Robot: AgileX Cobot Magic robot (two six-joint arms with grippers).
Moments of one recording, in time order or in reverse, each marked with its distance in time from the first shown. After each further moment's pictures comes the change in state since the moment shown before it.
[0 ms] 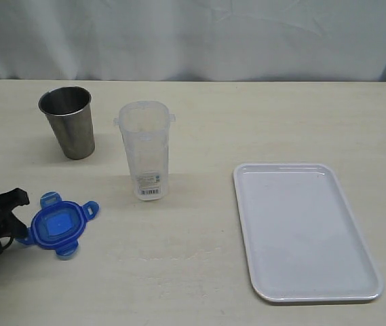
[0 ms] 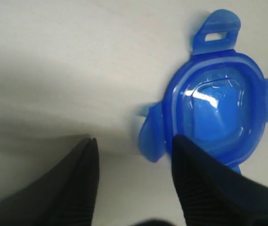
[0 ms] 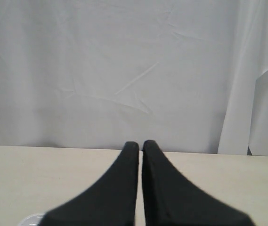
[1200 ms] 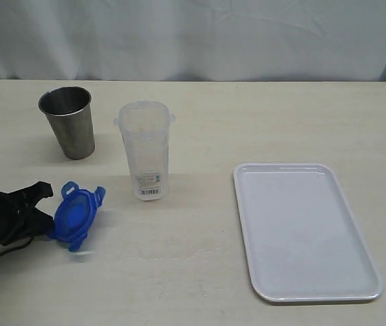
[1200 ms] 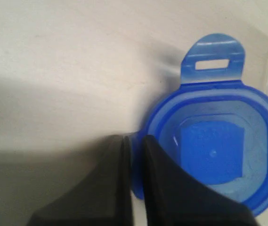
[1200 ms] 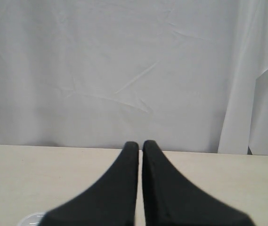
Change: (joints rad) left arm -0.018 0.176 -0.008 -0.692 0.129 0.739; right arm 0.000 0.000 0.000 0.000 0.002 0.000
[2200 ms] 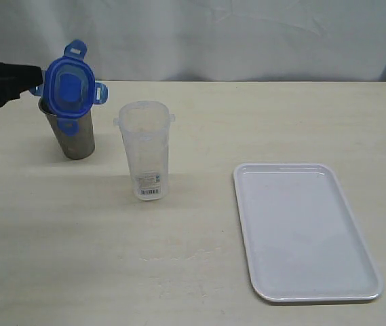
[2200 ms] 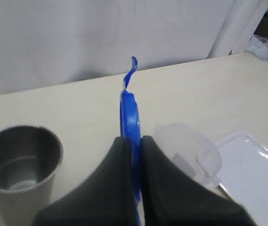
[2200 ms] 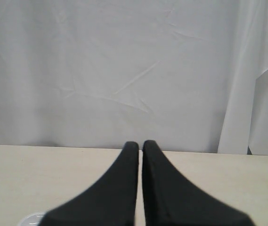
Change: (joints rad) left arm 0.000 -0.523 -0.180 0.023 0.207 0.409; right arm 0.000 0.000 0.000 0.000 0.000 0.000
